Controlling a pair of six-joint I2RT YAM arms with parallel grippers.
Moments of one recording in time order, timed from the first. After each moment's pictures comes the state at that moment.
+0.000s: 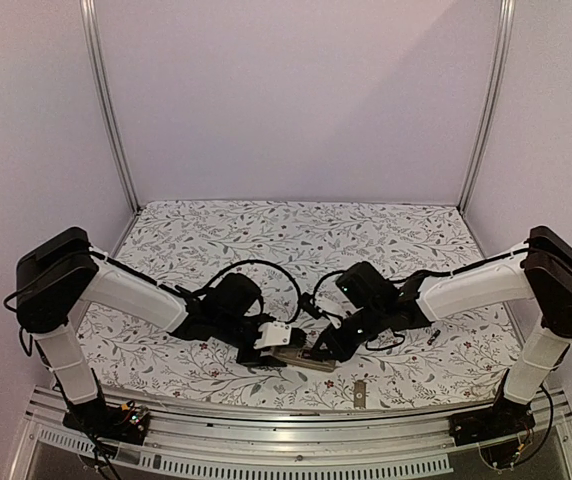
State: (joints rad) left arm -0.95 1.79 0.79 0.13 0.33 0.73; right arm 0.95 1.73 0.90 -0.10 -0.38 0.17
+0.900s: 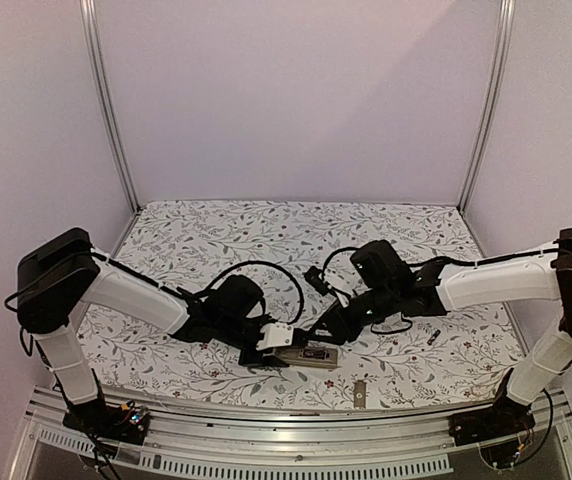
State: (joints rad) left arm -0.97 1.80 0.80 0.15 0.33 0.70; right arm 0.92 1.61 0.91 -0.10 -0.43 0.17
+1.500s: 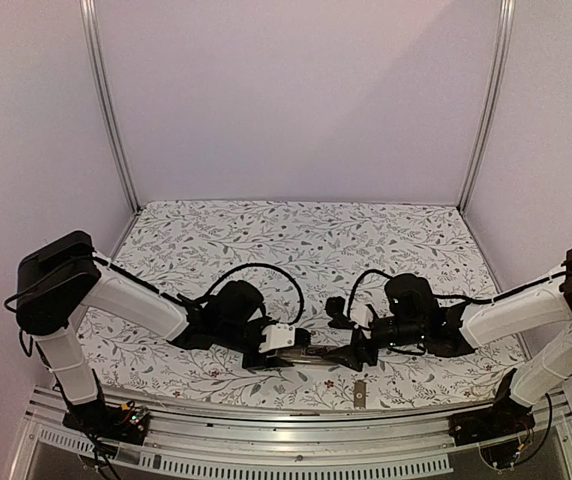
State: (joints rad) left arm -1.00 1.80 0.76 0.24 0.25 0.62; right arm 0.93 1.47 0.52 0.41 -0.35 -0.20
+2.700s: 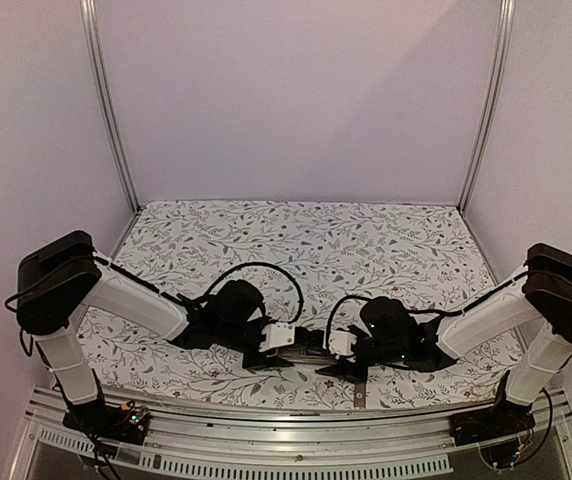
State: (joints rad) left arm -0.99 1.80 0.76 0.25 0.28 0.60; right arm 1.05 1.67 0.55 0.46 -0.19 -0.40
